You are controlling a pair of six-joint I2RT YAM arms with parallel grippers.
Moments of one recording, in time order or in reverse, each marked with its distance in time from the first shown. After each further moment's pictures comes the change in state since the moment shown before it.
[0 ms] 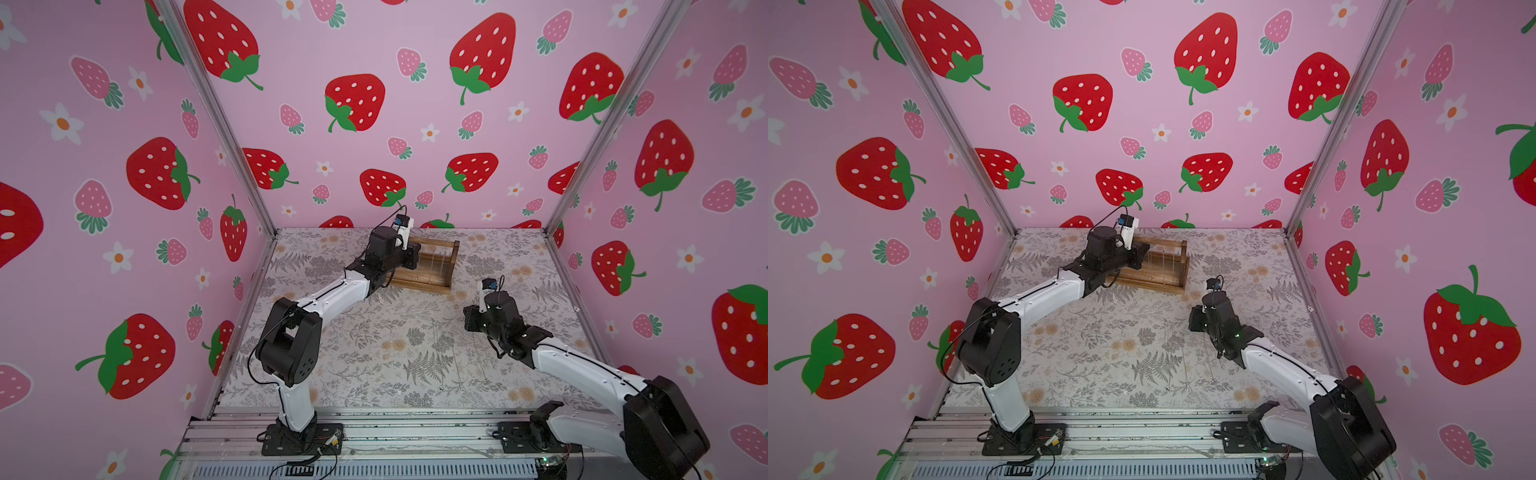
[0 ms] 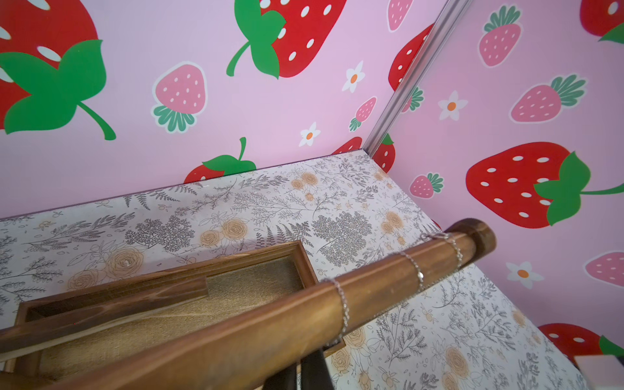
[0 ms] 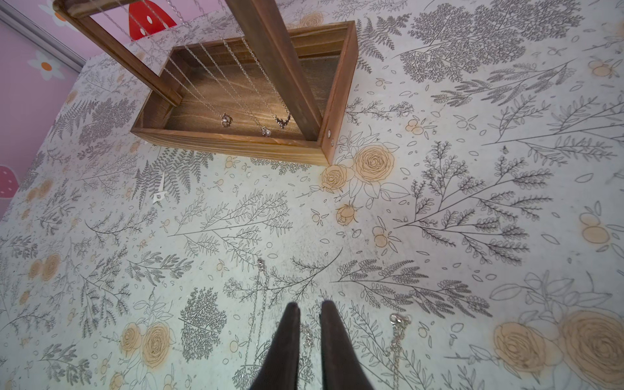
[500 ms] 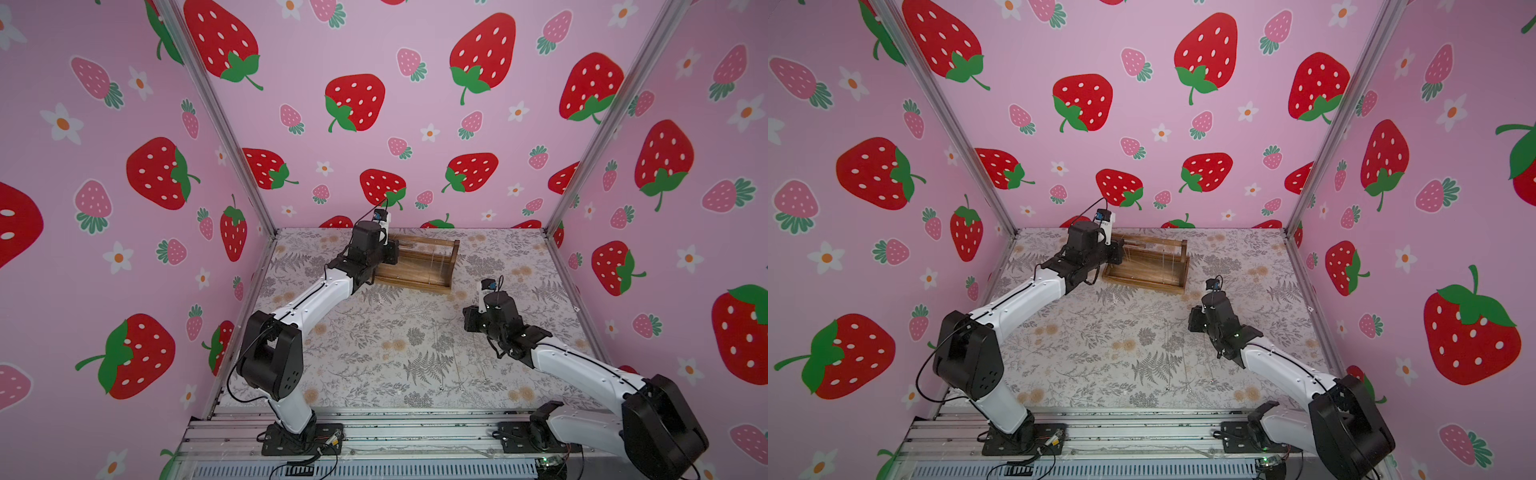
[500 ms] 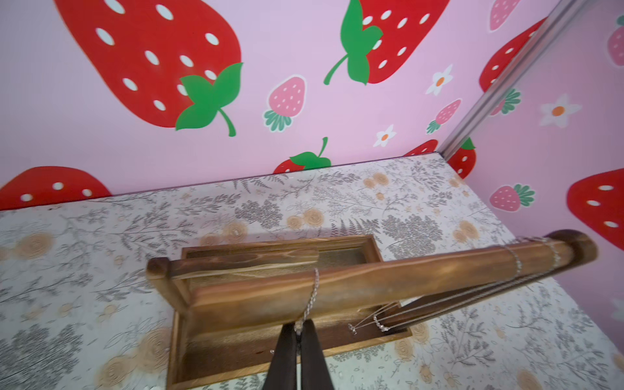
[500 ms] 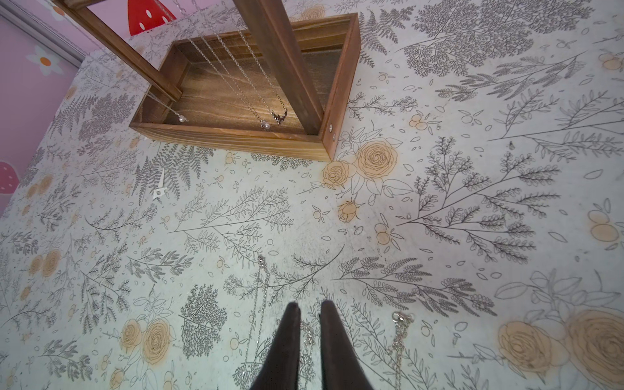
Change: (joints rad) left arm 0.073 -0.132 -0.008 -0.224 -0.198 0.043; right arm 0.000 0.008 0.000 0.000 -0.011 0.000
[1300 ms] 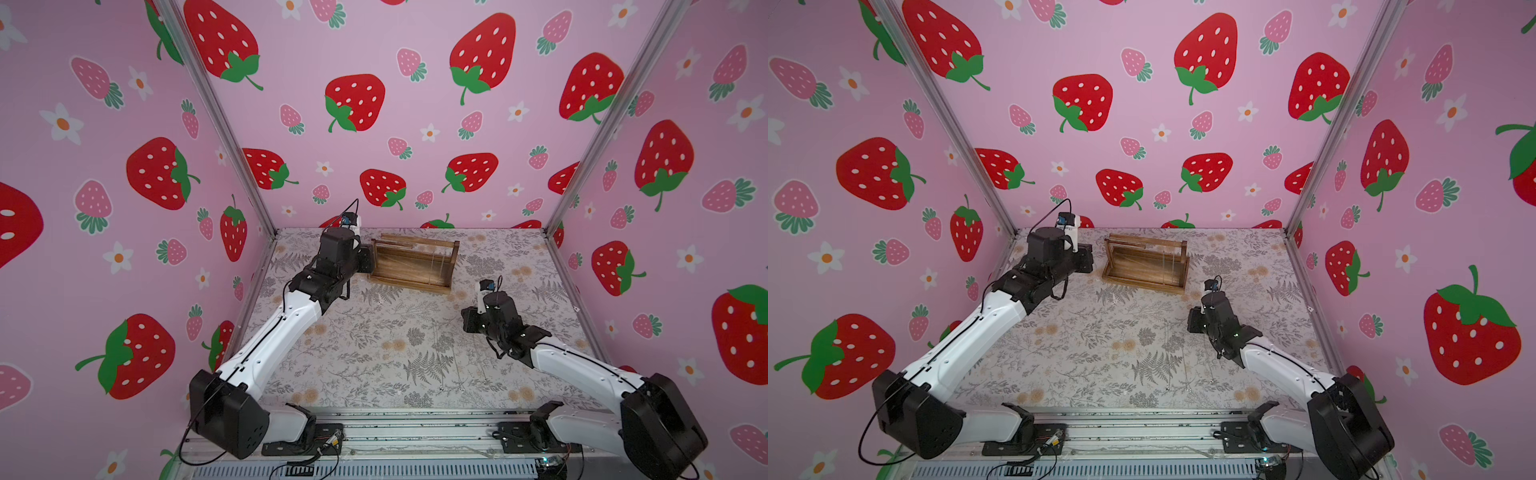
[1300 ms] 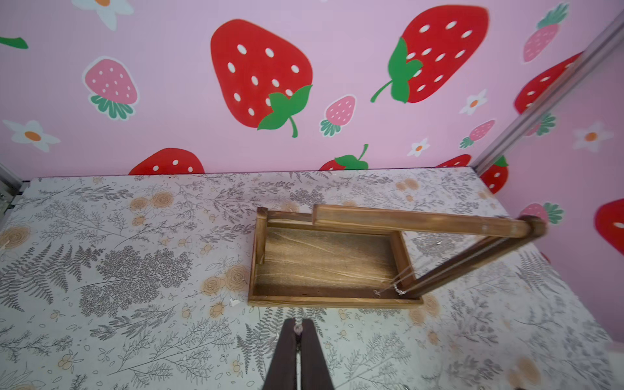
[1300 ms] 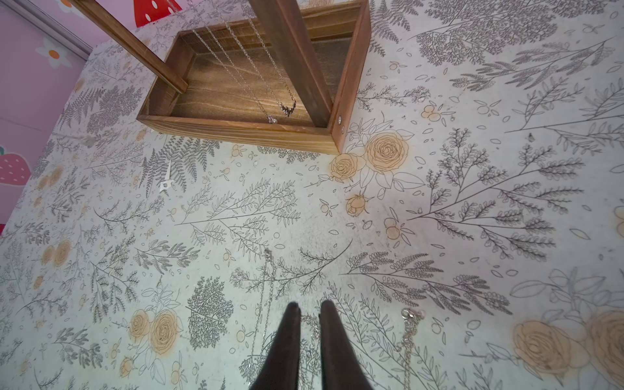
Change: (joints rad) left arm 0.016 -0.382 -0.117 -0.247 -0.069 -0.038; right arm 0.000 0.007 0.000 0.000 -0.034 0.004
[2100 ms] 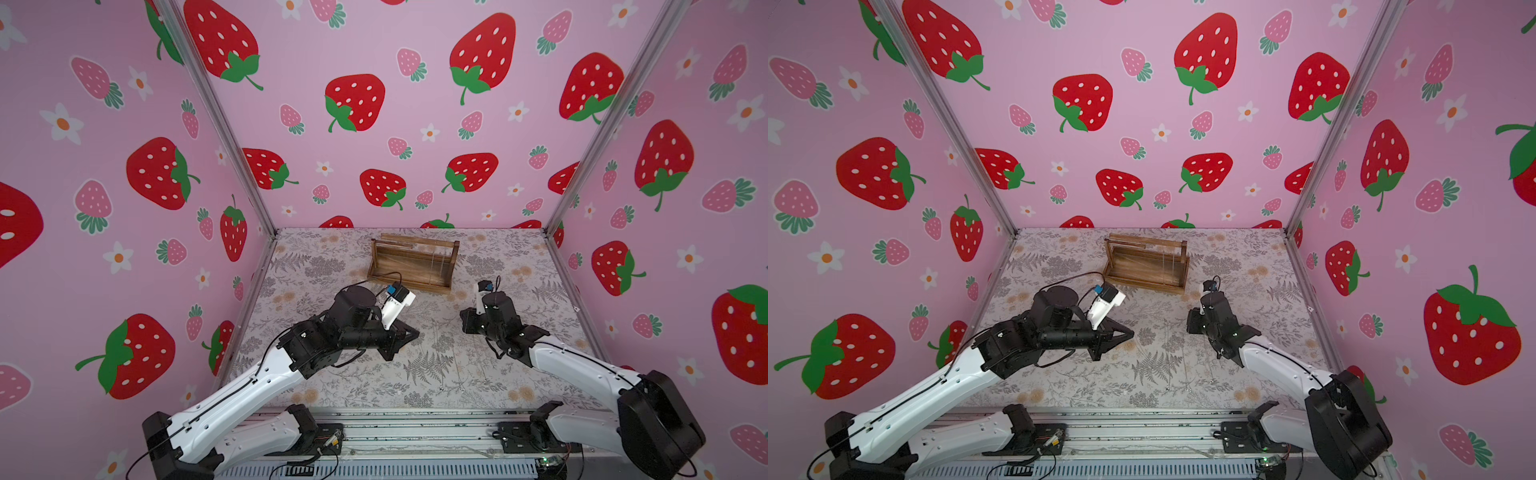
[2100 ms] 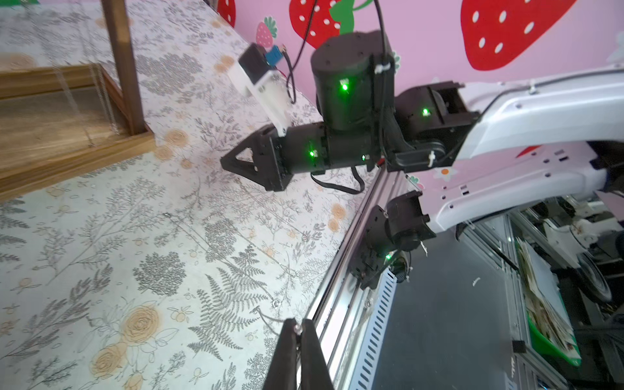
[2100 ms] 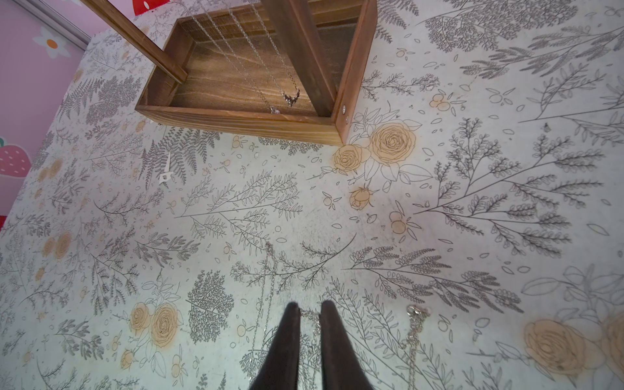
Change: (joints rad) left arm -0.451 -0.294 -0.251 -0.170 0.439 -0.044; right arm 0.000 0.017 0.000 -0.001 -0.019 0.000
